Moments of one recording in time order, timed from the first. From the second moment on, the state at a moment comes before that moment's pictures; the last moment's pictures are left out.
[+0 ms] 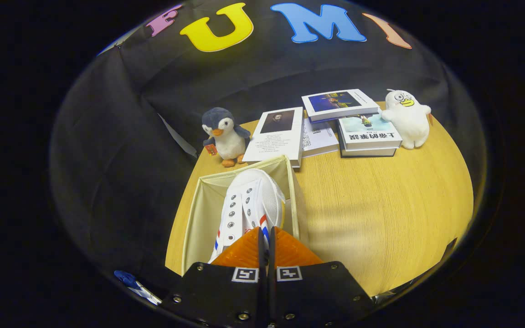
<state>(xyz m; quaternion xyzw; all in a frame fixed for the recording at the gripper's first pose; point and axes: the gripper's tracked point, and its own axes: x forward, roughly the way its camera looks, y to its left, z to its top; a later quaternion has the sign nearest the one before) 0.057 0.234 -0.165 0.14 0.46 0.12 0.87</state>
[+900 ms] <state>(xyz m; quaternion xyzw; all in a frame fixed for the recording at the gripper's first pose) 0.066 0.158 -0.088 0.07 0.31 0.11 0.94</state>
